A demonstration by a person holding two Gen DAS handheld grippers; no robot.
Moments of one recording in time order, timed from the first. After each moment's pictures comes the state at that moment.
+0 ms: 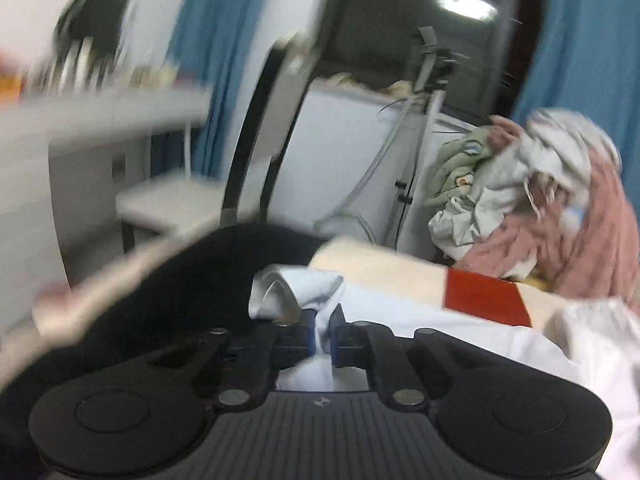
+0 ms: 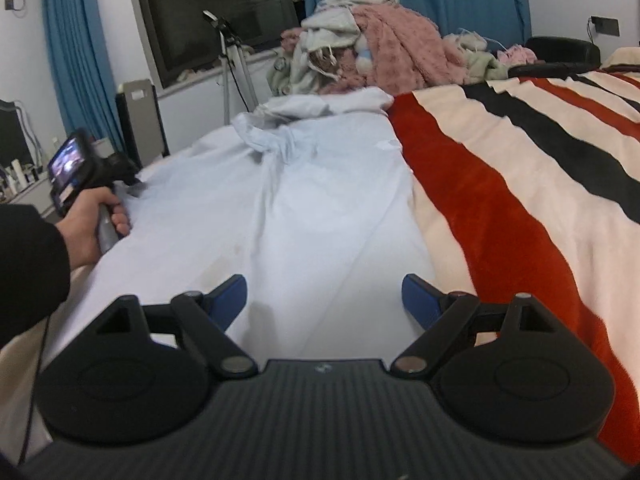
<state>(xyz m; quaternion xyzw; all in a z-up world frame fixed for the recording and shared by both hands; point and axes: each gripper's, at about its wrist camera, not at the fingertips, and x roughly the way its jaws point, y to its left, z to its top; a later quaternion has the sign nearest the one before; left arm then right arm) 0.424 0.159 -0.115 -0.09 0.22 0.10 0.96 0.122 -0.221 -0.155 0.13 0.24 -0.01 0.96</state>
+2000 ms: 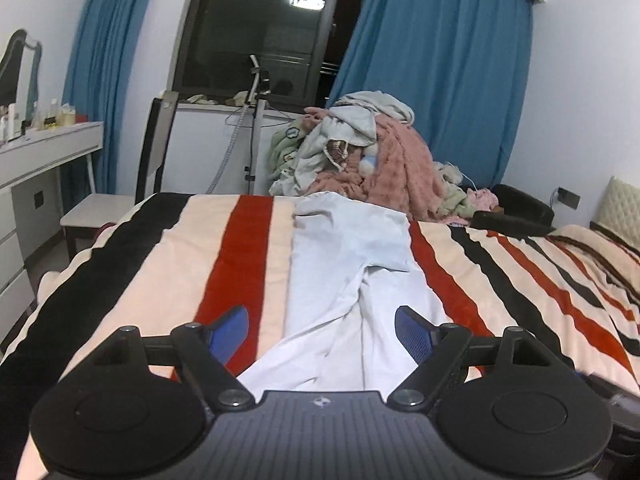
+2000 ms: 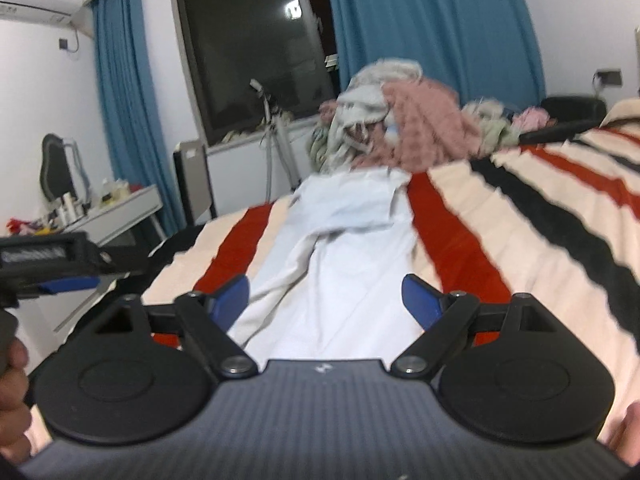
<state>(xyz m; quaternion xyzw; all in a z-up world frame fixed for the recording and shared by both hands) -0.072 0.054 -0.009 -0.06 0.22 -0.11 0.97 -0.011 -0.222 -0.096 0.13 0.17 0.04 0.98</state>
